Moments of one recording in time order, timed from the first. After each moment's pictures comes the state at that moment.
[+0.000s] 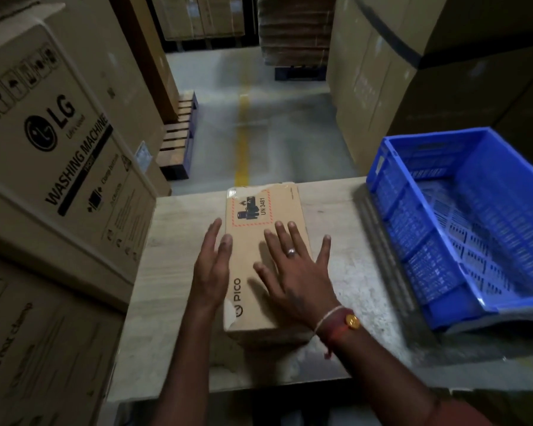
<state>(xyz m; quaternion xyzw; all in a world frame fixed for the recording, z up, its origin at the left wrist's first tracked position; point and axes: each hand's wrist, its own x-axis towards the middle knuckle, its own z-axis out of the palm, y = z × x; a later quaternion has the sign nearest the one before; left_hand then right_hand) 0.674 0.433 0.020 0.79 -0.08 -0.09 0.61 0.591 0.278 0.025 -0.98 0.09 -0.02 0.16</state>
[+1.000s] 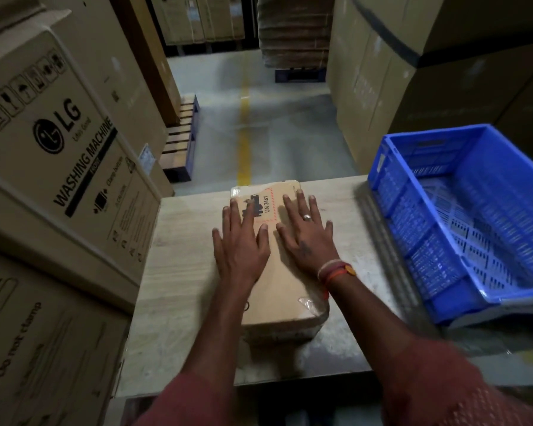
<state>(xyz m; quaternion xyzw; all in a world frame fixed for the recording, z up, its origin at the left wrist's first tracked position) 0.691 0.385 0.013 0.96 -0.18 0.02 0.22 0.640 0.238 0.010 -0.94 0.16 -0.04 0.29</state>
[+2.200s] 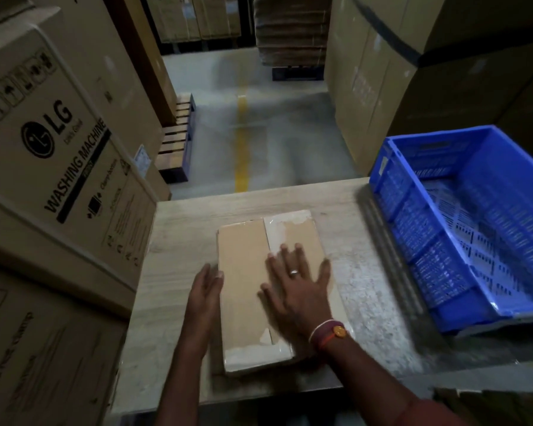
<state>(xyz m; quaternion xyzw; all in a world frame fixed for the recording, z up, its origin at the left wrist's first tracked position) 0.677 0.471 -0.052 0.76 0.07 -0.17 0.62 0.597 0.290 -0.054 -0.98 0.11 -0.02 0.14</state>
